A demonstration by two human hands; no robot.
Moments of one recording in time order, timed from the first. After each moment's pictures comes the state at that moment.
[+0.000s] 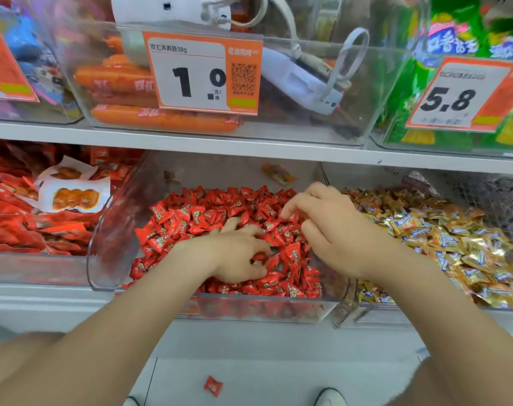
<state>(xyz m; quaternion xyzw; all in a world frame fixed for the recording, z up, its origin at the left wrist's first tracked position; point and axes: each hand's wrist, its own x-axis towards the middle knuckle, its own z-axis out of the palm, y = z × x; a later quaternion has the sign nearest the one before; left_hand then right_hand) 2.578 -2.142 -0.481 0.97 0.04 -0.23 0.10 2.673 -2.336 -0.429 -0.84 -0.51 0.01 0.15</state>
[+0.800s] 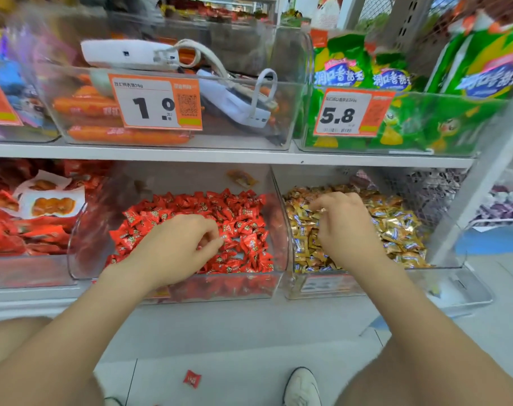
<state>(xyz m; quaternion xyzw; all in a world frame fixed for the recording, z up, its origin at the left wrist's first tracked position) 2.518 -2.157 -0.455 0.98 0.04 0.11 0.13 2.678 -2.426 -0.439 -0.93 -0.30 -0.15 0.16</state>
